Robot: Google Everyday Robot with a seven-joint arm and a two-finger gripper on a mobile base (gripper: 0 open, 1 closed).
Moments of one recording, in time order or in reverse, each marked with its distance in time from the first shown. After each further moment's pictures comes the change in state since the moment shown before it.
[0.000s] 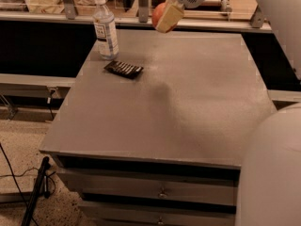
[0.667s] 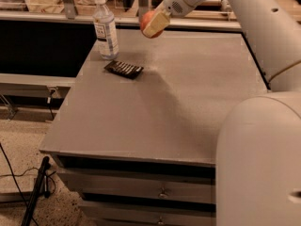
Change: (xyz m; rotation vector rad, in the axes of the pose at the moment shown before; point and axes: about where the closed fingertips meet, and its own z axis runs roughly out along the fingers) arm -0.009 -0.007 0.063 -0.070 -0.126 0.130
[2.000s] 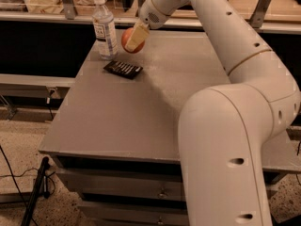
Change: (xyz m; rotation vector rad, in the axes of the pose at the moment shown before) arm -0.011 0.044 0.068 -0.203 0.083 -0.035
